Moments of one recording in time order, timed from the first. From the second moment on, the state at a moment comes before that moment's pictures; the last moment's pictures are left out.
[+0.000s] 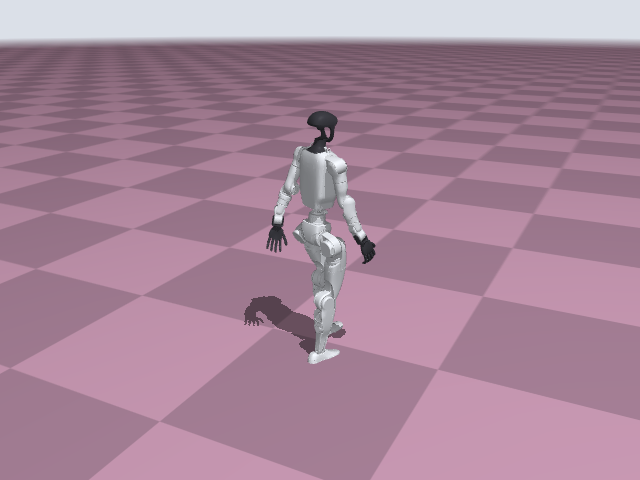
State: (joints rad) left arm 0.35 0.14 0.04 1.60 0.65 -0.27 -0.02; right arm -0.20 -0.13 -0.39 1.39 -0.49 -0.16 0.01; waist -0.12 0.02 -0.04; left_leg -0.44 -0.01 0.19 0.30 0.05 0.09; right_leg -0.02 0.05 -0.05 0.02 -0.04 -0.17
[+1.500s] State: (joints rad) left arm 0.33 0.22 0.15 1.67 0.55 -0.24 -0.08; right arm -0.15 -0.16 -0.36 1.21 -0.54 -0.25 -0.03; waist -0.04 -0.04 0.00; left_leg -0.47 -0.07 0.11 0.22 0.06 0.06; right_leg 0.02 0.09 -0.08 0.03 -0.07 -0.12
